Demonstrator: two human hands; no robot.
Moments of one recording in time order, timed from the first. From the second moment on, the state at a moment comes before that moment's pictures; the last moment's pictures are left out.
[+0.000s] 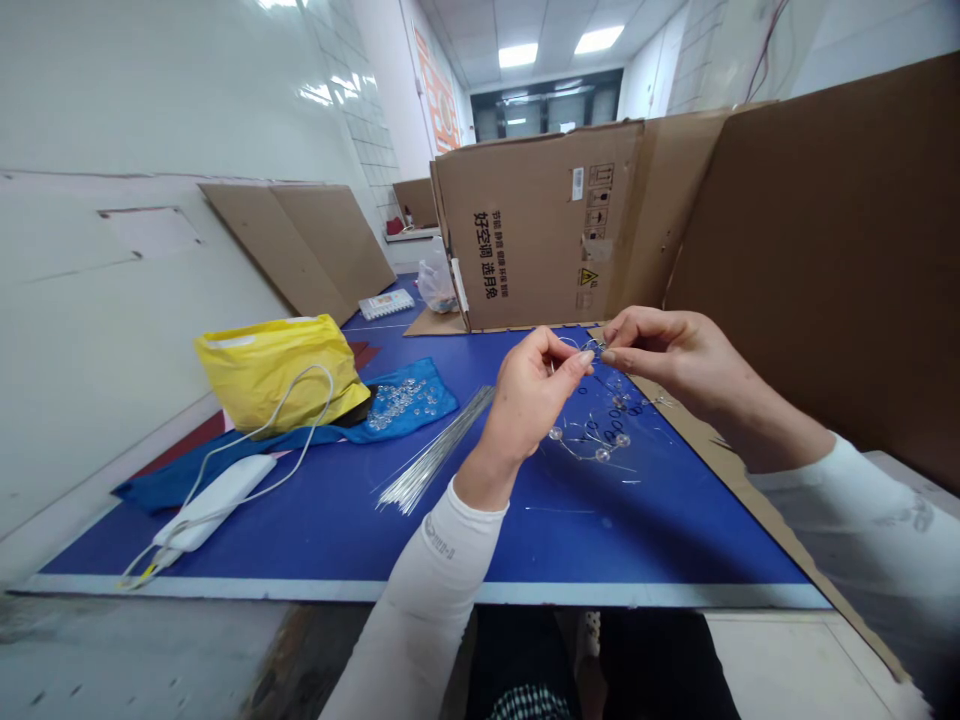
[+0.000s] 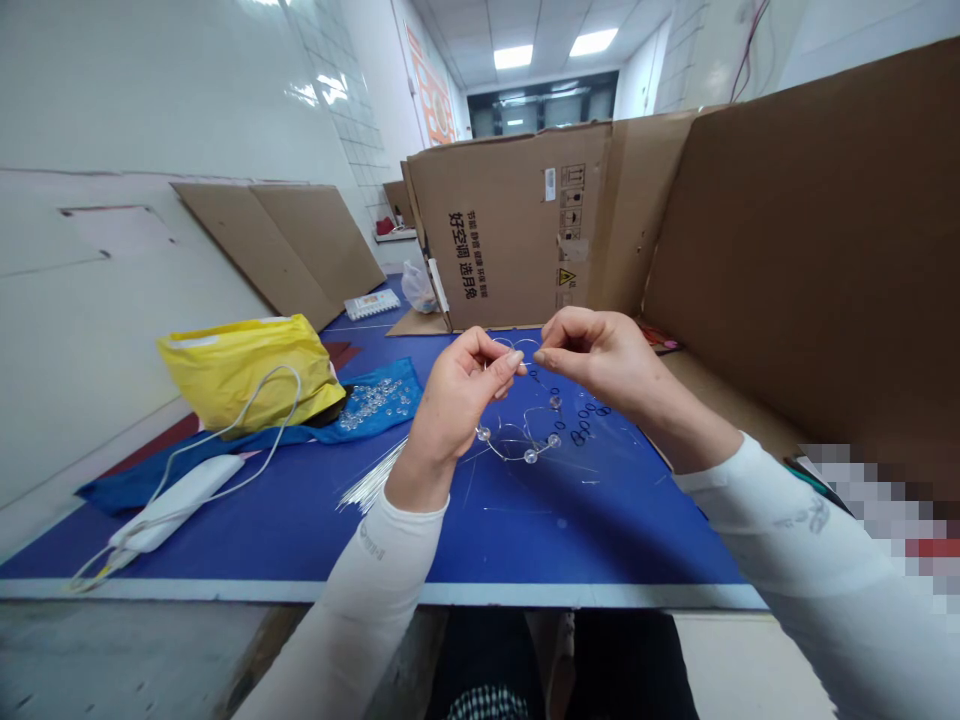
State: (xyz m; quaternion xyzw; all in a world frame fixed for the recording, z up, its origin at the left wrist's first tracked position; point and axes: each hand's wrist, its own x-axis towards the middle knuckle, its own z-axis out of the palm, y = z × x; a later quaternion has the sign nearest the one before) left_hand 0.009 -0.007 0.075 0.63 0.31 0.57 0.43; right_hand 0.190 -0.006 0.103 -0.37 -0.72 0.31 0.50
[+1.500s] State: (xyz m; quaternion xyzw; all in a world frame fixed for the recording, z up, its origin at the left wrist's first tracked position) left_hand 0.025 -0.008 0.062 0.77 0.34 0.54 0.03; right_hand 0.182 0.003 0.108 -0.50 -0.74 0.10 0.44
